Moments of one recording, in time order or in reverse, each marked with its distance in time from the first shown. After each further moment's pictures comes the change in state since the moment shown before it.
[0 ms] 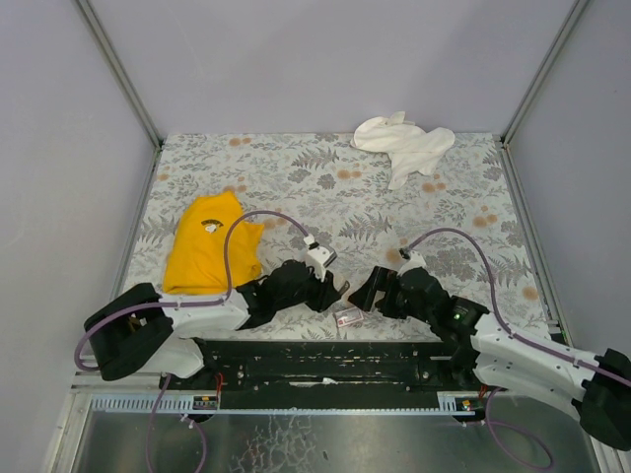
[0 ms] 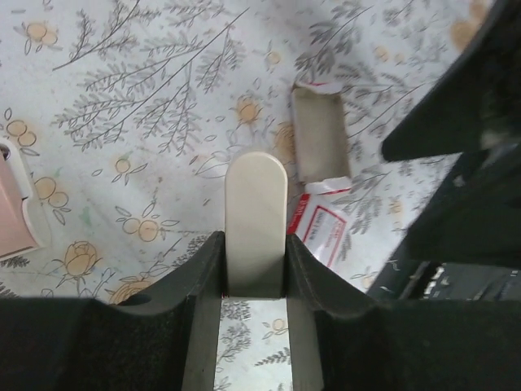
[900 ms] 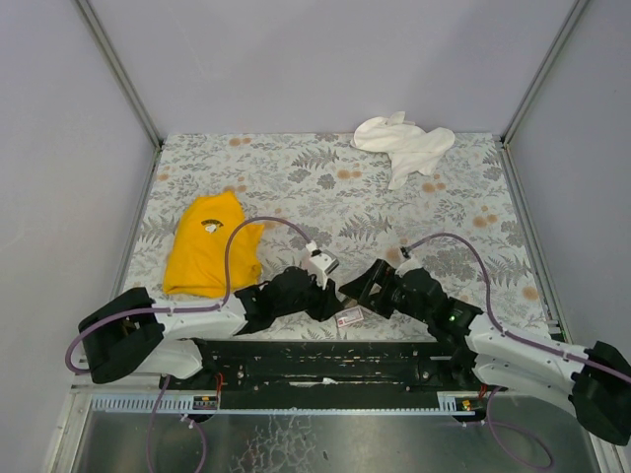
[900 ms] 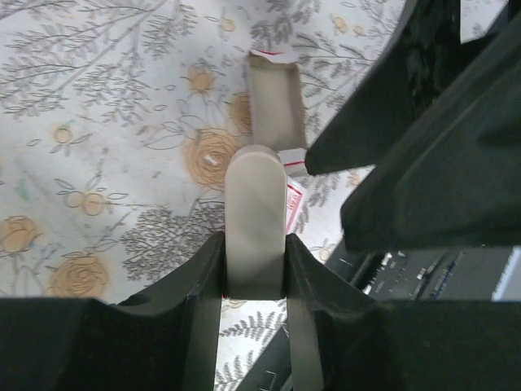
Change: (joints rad) left arm -0.056 -0.065 -0.007 -0.059 0.023 -0.087; right arm 0.000 0.123 -0.058 0.288 -0.093 0.252
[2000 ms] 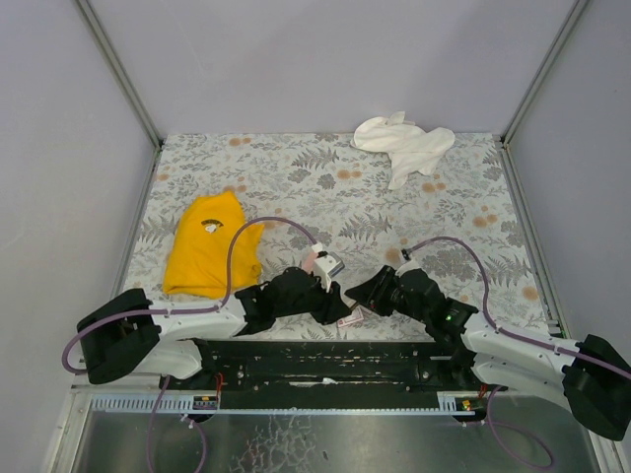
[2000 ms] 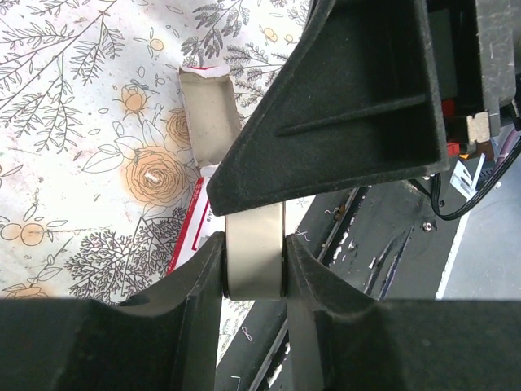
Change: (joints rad) left arm -0.034 -0.019 0.011 0.046 0.100 -0.005; right arm -0.008 0.005 -0.034 0.063 0.017 0.065
